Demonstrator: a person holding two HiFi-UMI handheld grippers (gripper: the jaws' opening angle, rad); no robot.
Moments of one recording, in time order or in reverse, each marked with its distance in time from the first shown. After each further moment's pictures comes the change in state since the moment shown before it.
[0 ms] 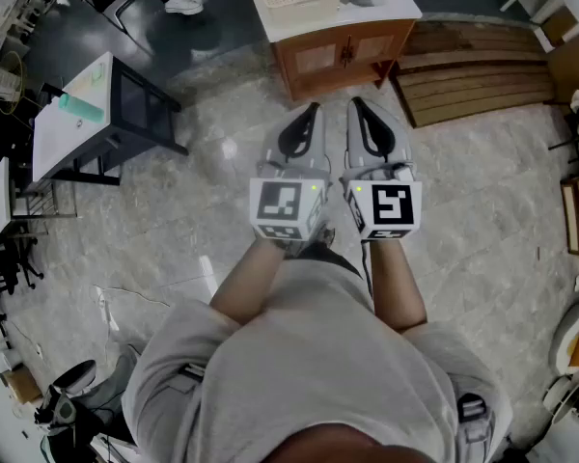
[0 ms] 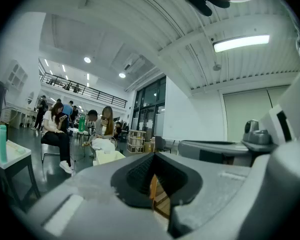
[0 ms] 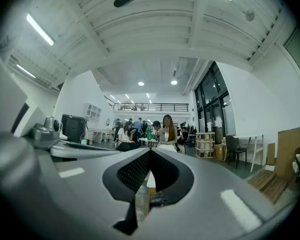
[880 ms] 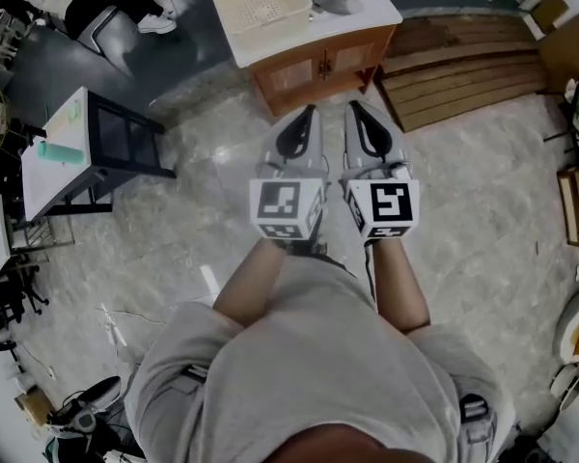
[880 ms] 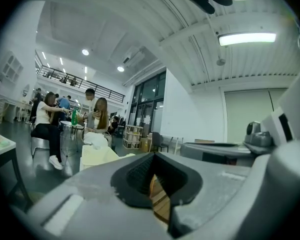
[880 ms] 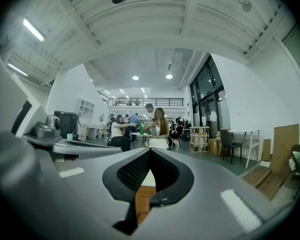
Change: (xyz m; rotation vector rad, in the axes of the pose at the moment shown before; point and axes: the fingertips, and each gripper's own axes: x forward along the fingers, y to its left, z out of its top) left arm 0.127 -0.004 -0.020 -0.029 0.033 -0.042; right arm 0.066 -0.102 -0.037 0.022 0.061 -0.056
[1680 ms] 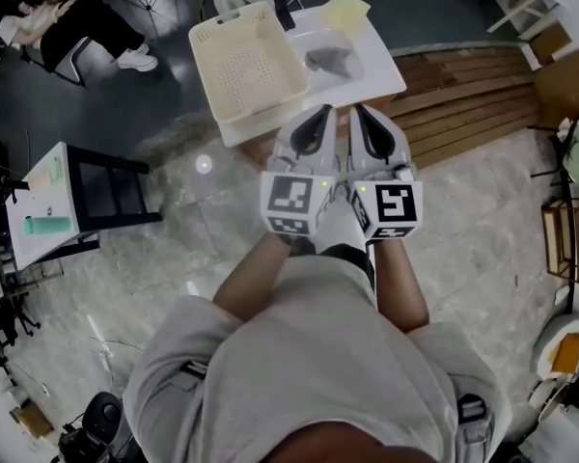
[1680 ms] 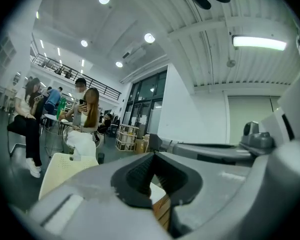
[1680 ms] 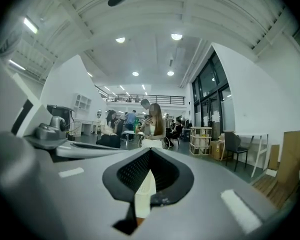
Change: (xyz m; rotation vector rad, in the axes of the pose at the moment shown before) left arm 0.264 0.093 0.044 -0.034 -0.006 -0.084; right arm 0.248 -0.126 0.020 -0.036 0.024 0.004
